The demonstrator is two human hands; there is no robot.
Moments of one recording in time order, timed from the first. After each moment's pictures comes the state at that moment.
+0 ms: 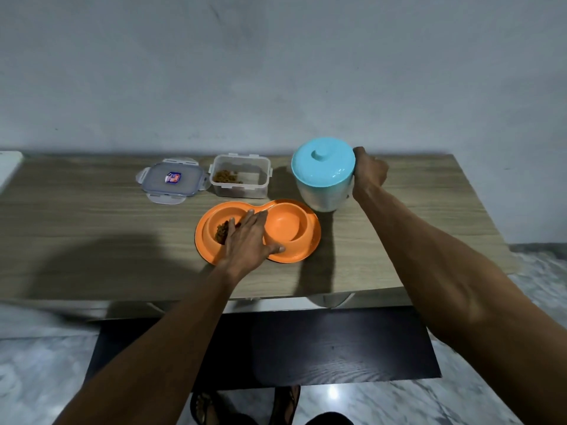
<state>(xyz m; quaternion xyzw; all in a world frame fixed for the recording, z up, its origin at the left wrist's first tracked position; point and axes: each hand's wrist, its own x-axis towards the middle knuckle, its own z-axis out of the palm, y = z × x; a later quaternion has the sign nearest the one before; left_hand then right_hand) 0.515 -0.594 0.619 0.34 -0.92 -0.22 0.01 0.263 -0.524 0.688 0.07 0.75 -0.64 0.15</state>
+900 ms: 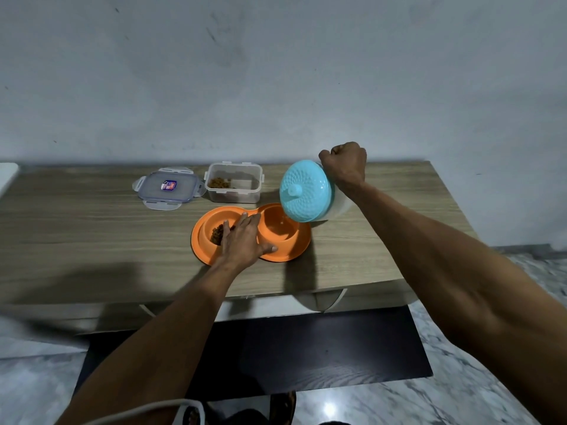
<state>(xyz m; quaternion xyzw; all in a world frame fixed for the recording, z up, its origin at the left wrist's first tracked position) 0.517 -0.597 0.619 0.33 -0.92 -0.24 0.02 0.295 -0.517 0.730 -0.24 0.88 -0.41 0.01</state>
